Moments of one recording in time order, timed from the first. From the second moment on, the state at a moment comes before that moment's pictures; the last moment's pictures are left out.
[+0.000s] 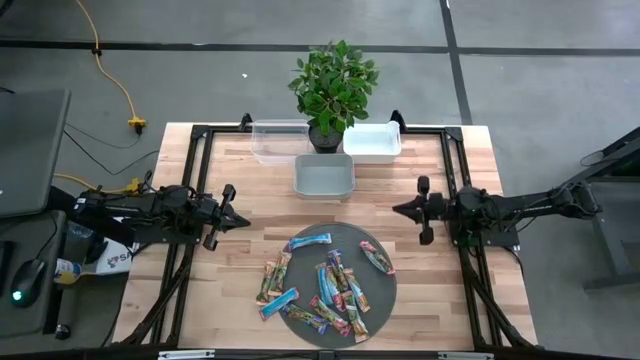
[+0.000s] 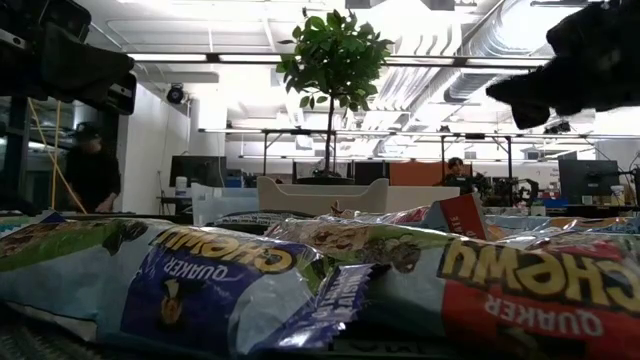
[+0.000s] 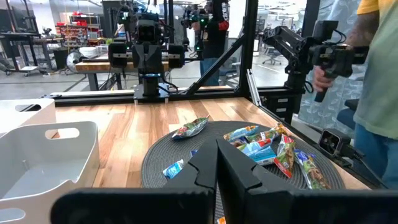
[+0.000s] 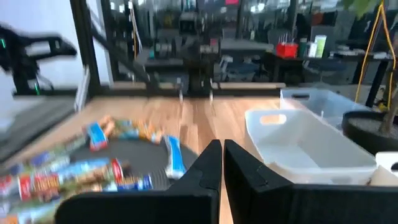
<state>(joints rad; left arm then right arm) -0.09 0.01 0.02 0.02 0.14 -0.01 0.04 0.37 0.01 0.36 0.06 0.01</state>
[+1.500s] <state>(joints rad) -0.09 0.01 0.02 0.02 0.14 -0.01 0.09 1.00 1.07 -0.92 0.18 0.42</state>
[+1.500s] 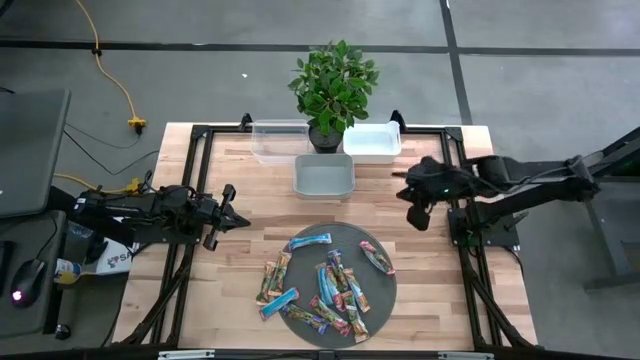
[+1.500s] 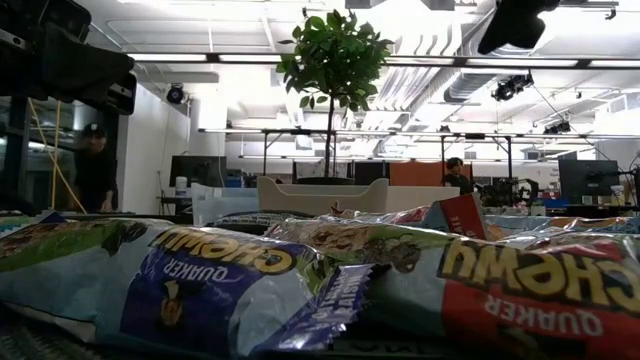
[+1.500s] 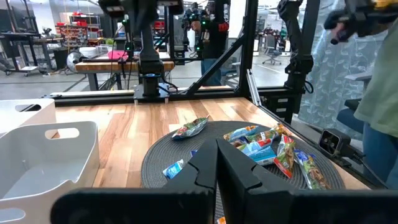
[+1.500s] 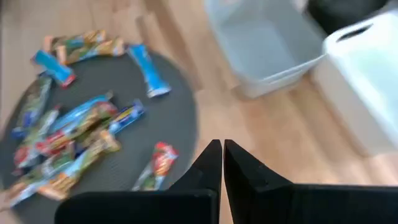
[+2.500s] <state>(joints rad) -0.09 0.01 0.02 0.02 0.14 -0.01 0.32 1.20 0.58 -0.18 0.06 1.07</state>
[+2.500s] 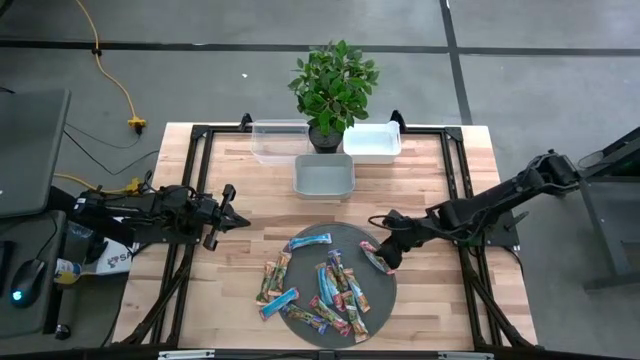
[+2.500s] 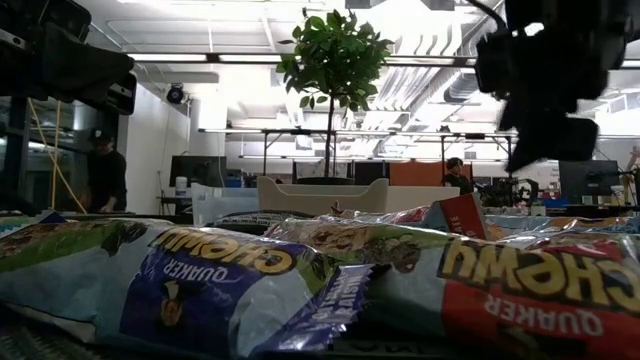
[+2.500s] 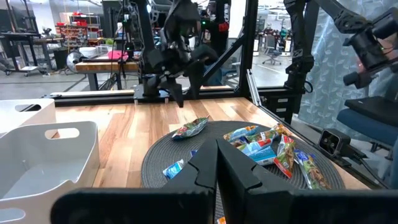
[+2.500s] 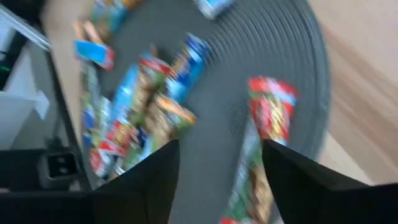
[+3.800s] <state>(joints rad) -0.09 0.01 0.02 0.02 0.14 -0.01 0.28 1.88 1.52 -1.20 0.05 0.95</state>
